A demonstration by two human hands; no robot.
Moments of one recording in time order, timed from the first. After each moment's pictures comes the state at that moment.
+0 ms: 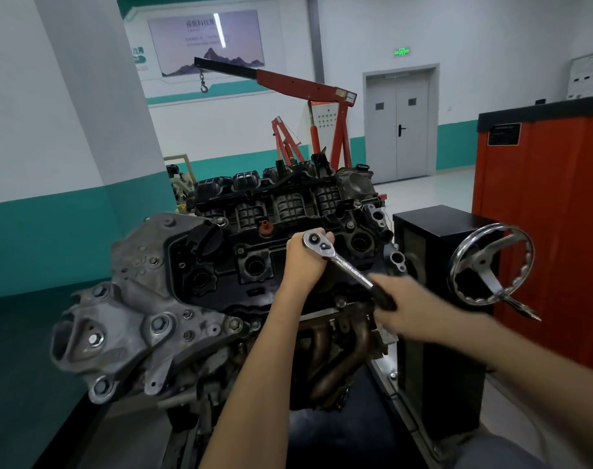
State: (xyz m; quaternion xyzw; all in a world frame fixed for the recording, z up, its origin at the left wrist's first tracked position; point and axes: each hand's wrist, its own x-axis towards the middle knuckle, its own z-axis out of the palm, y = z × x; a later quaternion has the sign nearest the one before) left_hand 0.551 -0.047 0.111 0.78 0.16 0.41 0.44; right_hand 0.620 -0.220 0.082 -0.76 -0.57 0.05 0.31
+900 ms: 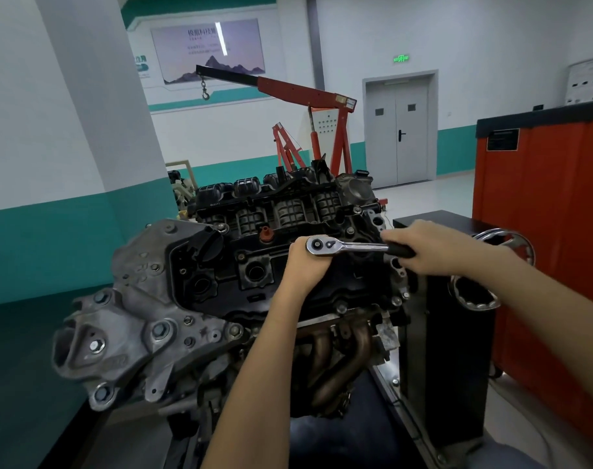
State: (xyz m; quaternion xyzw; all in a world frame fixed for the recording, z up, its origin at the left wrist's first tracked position) left_hand 0.551 -0.040 0.112 0.82 0.14 0.38 0.41; right_hand 0.678 -0.216 0.152 -0.79 -0.59 -0.12 0.10
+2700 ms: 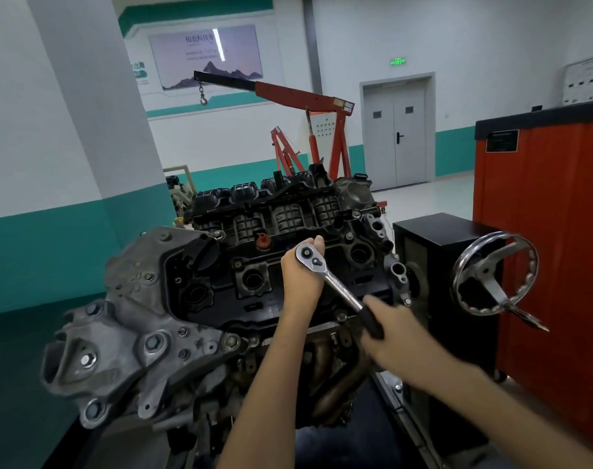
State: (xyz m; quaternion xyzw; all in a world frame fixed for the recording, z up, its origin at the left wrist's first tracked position) left_hand 0.555 -0.053 0.103 0.72 0.16 0.49 0.46; right_hand 0.597 -0.209 0.054 -0.77 -0.51 -0.01 0.39
